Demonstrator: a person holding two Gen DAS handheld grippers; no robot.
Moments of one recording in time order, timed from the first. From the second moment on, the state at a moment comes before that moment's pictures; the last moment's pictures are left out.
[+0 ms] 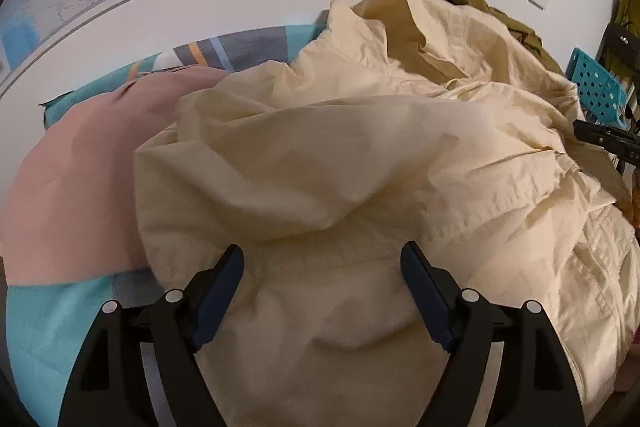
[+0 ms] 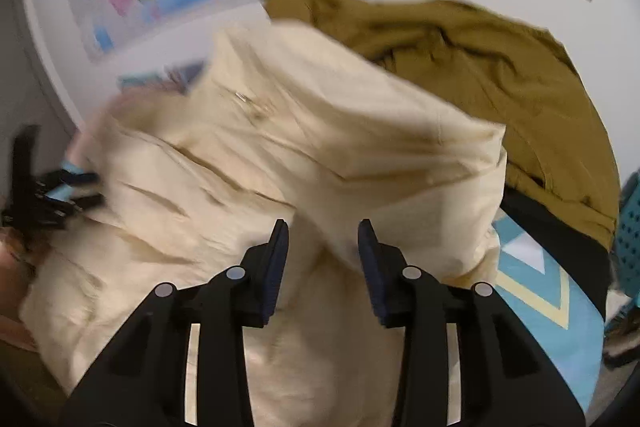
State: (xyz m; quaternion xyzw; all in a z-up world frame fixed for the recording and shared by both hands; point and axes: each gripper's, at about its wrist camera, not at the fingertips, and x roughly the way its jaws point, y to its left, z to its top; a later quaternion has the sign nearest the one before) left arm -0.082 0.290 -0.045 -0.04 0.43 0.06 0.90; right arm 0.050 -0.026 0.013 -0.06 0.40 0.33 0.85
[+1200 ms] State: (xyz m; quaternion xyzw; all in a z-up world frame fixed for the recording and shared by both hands) left arm -0.230 0.255 -0.065 -0.18 0.44 -0.05 0.88; right arm -0.048 -0.145 -0.030 0.14 0.49 0.42 0.75
